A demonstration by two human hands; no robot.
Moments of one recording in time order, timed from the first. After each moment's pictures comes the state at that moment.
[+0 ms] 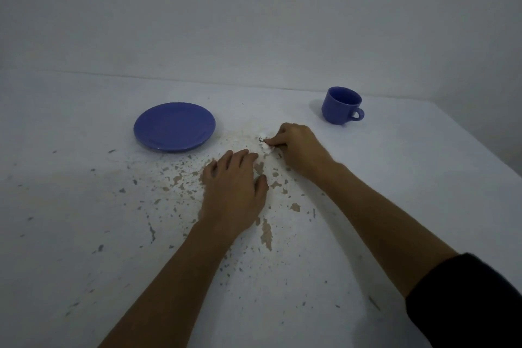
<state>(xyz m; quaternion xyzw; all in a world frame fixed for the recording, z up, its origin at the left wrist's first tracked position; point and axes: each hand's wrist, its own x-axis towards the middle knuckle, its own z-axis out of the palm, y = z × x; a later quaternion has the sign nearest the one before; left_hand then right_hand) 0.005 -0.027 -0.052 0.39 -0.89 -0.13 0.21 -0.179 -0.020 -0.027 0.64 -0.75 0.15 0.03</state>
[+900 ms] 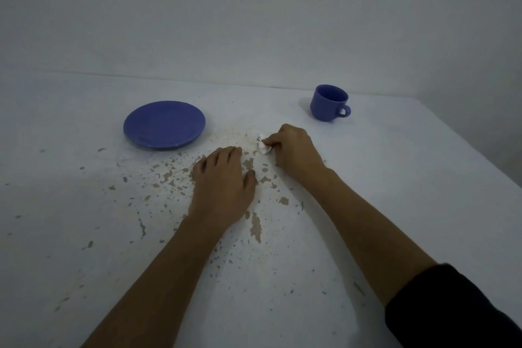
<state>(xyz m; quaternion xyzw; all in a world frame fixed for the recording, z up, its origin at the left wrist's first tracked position) 0.004 -0.027 -0.054 0.40 -0.88 -0.12 0.21 -0.172 -0.006 -0.037 0.57 -0.79 0.18 0.06</state>
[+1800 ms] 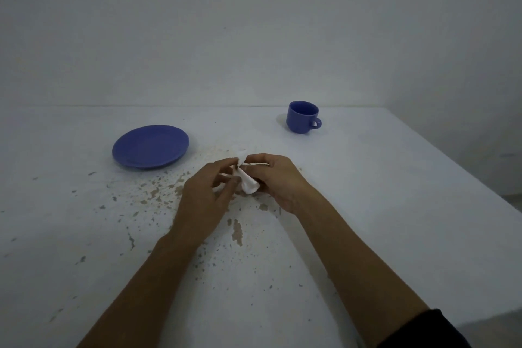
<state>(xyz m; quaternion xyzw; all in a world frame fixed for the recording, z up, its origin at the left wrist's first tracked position) 0.015 -0.017 -0.044 0.27 -0.81 -0.33 0.41 -0.128 0.054 -0.007 0.32 -0.67 0.55 -0.39</state>
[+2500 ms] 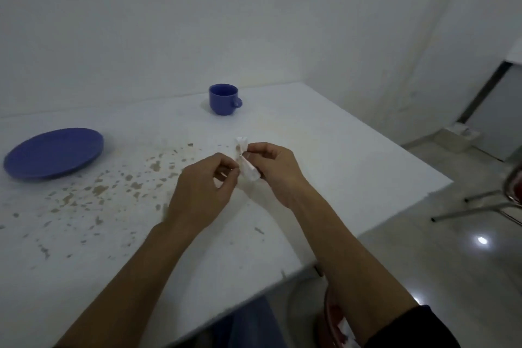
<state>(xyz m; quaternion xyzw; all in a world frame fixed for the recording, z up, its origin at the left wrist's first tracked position) -0.032 0.079 -0.019 0.15 -0.88 -0.31 0.33 -0.156 0.179 -0.013 0.21 -0.67 0.68 -0.23</state>
